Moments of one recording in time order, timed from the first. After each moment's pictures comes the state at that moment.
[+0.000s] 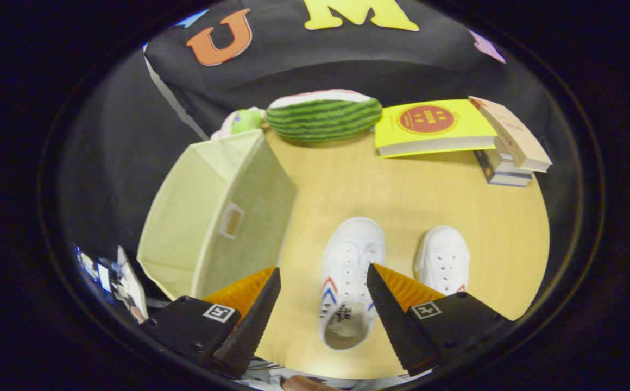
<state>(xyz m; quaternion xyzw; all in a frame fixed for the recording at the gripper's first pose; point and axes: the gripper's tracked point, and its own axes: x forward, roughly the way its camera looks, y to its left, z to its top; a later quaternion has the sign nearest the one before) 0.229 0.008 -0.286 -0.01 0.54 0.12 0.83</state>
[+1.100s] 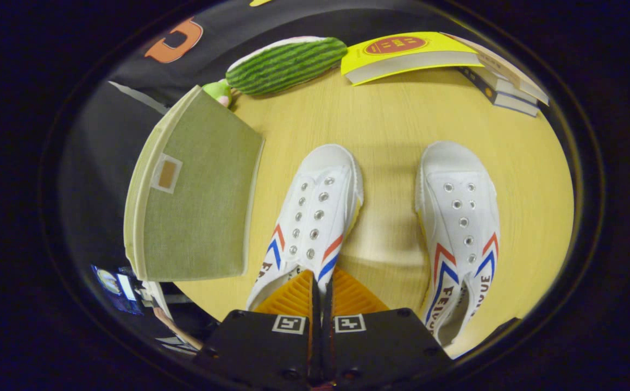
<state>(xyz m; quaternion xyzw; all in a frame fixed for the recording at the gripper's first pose) 0.187 -0.008 -0.337 0.09 0.62 0.14 0.77</state>
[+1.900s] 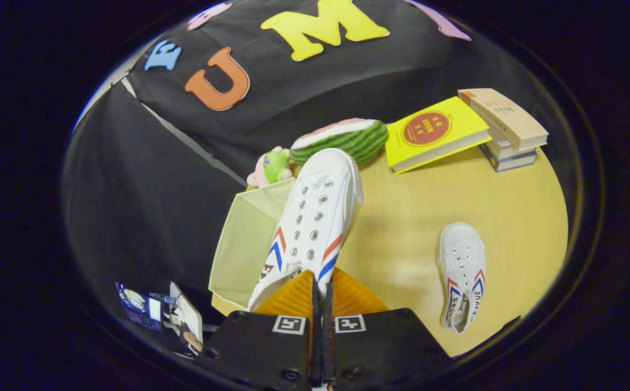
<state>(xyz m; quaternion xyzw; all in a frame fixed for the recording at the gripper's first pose) 0.217 0.066 -0.175 0.16 0.47 0.20 0.85</state>
